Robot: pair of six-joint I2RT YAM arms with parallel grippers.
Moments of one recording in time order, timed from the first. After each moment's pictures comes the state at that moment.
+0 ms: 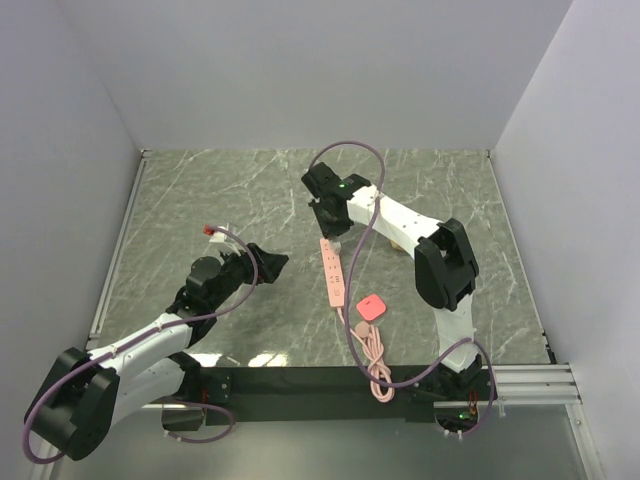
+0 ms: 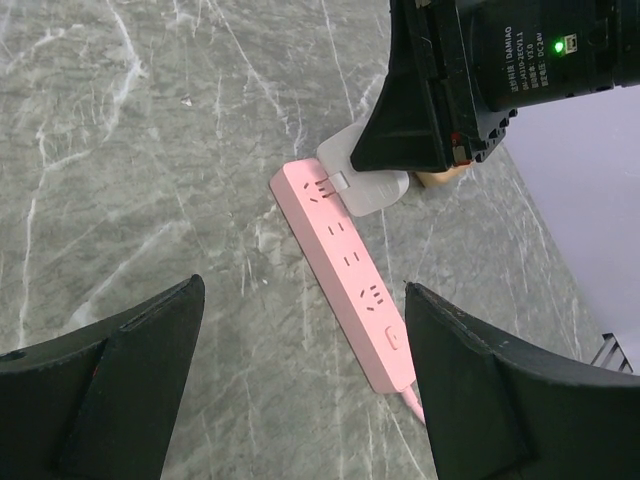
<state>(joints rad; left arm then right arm) -0.49 0.98 0.25 0.59 0.11 -0.62 0.69 2.03 1.75 -0.88 0.18 0.27</state>
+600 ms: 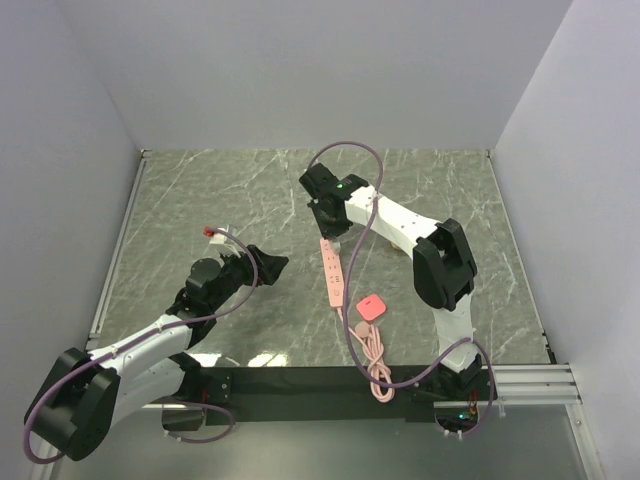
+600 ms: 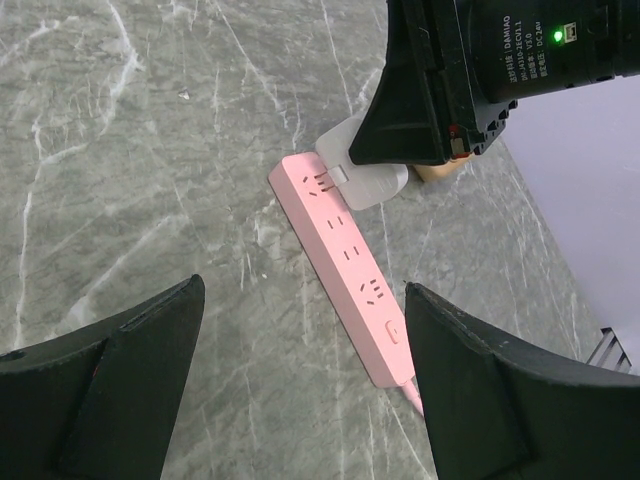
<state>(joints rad) -0.49 0.98 0.23 0.61 0.12 -0.62 0.70 2.04 1.76 -0.89 0.21 0.27</state>
